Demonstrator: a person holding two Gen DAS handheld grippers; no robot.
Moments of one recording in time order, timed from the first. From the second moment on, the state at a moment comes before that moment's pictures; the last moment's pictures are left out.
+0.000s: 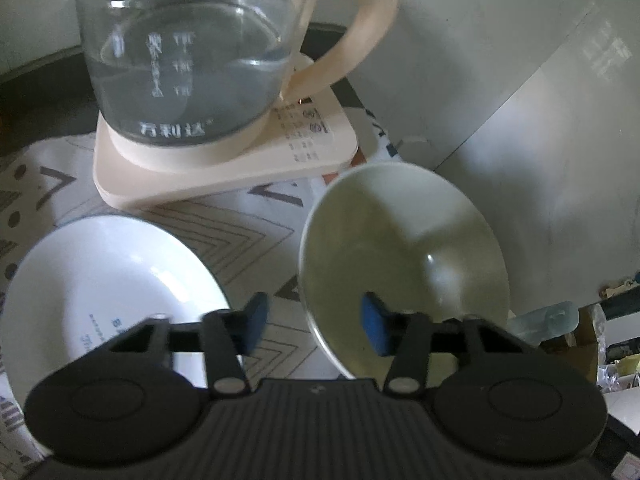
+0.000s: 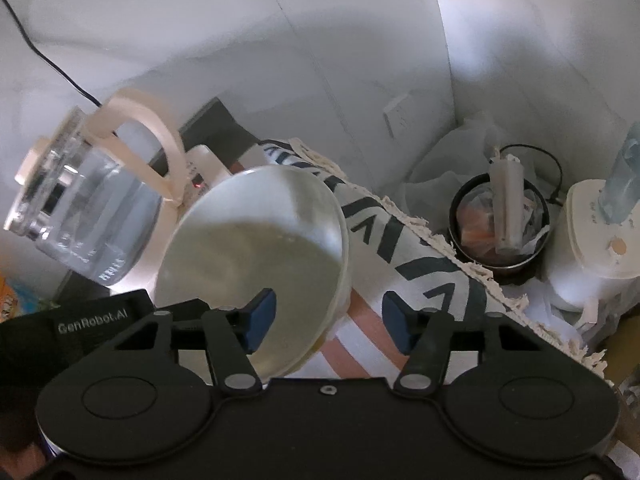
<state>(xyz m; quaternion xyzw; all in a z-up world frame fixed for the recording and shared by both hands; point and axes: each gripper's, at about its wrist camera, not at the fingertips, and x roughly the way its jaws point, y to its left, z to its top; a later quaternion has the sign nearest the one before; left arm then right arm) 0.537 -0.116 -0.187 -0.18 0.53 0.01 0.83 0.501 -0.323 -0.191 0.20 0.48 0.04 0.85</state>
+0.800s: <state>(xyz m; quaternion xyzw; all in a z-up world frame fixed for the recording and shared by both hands) 0.498 -0.104 -0.155 -0.22 0.50 0.01 0.84 0.469 -0.315 -0.173 0.22 0.47 0.04 0.86</state>
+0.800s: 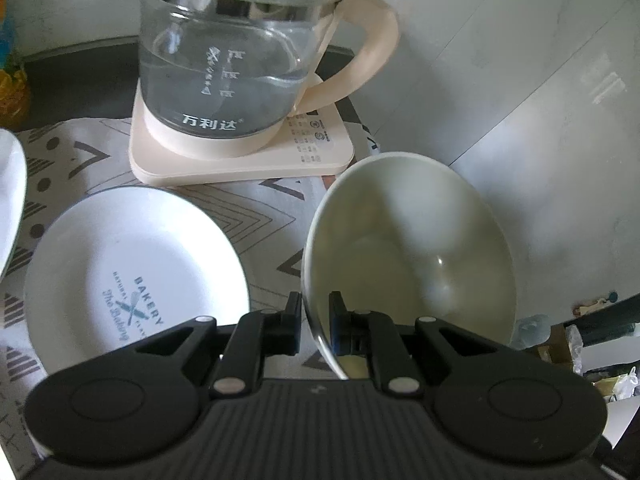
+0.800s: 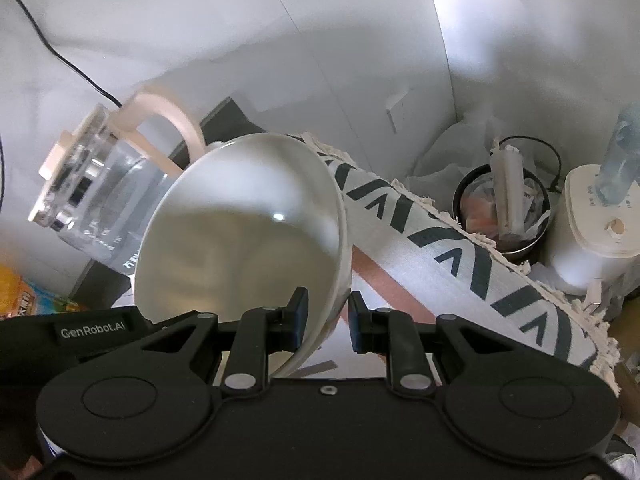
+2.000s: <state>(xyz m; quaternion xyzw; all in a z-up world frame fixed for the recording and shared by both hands) 0.372 -0.094 -0.084 -0.19 0.46 -0.01 0.87 0.352 -0.303 -0.106 0.17 0.43 0.08 0.88</state>
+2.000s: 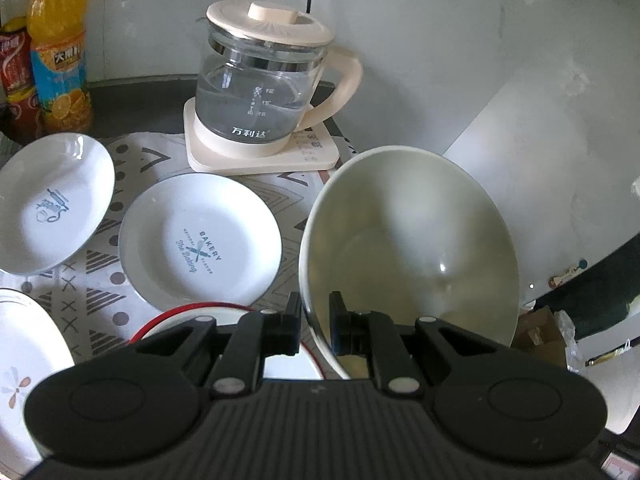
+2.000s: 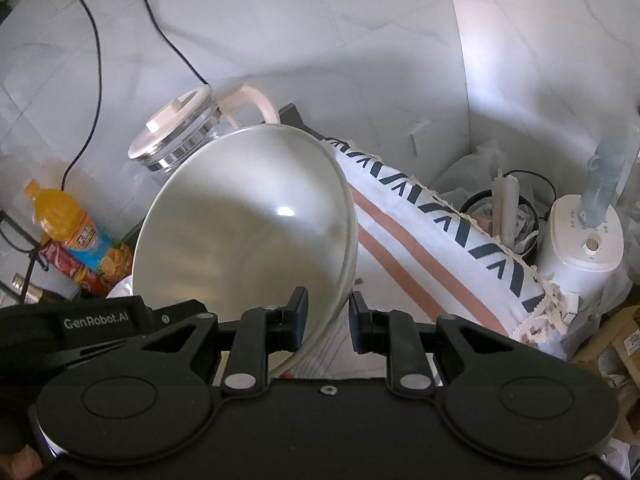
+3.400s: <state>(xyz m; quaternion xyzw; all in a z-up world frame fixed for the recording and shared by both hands) 0.296 -0.054 -0.125 -0.24 0.52 0.05 0.82 0.301 -0.259 -0.121 0.08 0.48 0.16 0.86</state>
